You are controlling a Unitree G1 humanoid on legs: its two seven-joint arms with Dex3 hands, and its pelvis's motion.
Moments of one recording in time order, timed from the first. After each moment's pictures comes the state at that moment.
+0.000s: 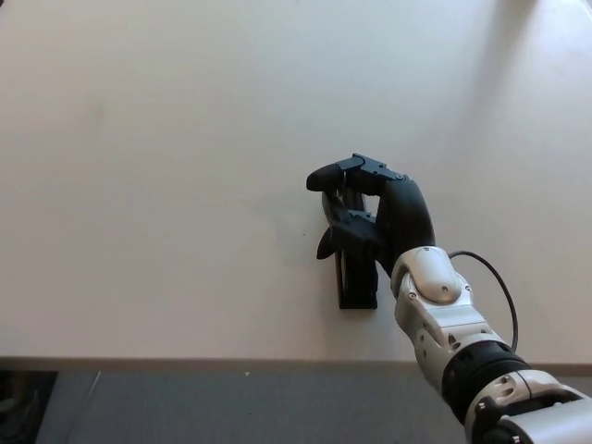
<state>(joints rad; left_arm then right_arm) -0.28 0.54 0.20 1.22 -0.06 -0.27 -0.38 -0.85 0.09 -0.04 1.27 0.08 -0.37 -0.03</state>
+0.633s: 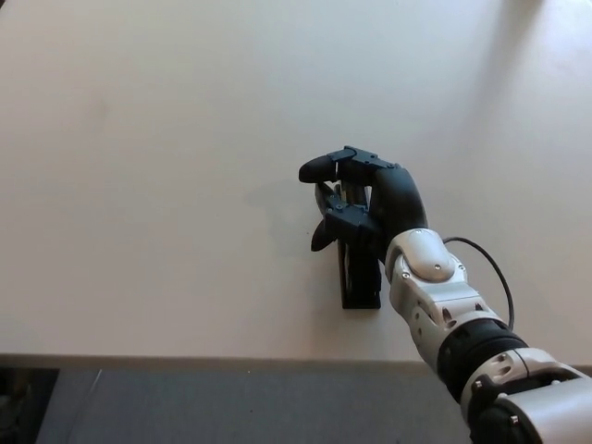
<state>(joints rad) -0.31 0.55 0.22 1.24 -0.06 -0.24 -0.38 -0.91 0.09 -0.05 1.28 0.06 -0.26 -0.04</state>
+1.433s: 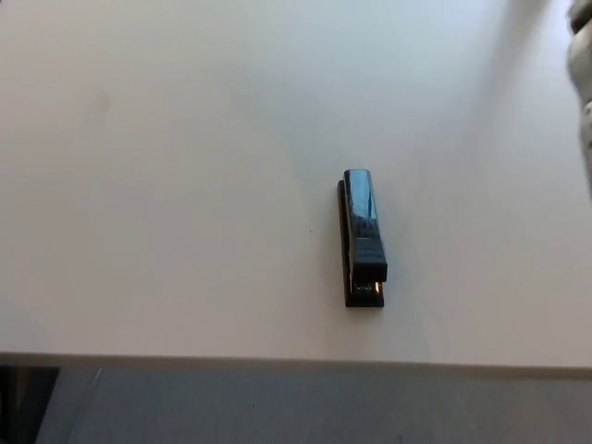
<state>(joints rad) -0.30 0.58 0.26 1.23 -0.06 -0.21 -0.38 -1.05 -0.32 -0.18 0.50 0.09 -0.21 0.06</state>
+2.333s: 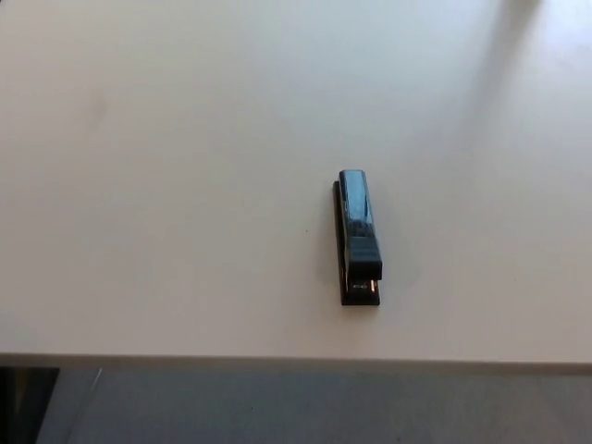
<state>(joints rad) -0.30 0.60 0.26 1.23 -0.06 -0.19 -0.38 -0.42 -0.91 -0.85 0.67 0.28 -0.10 0.15</state>
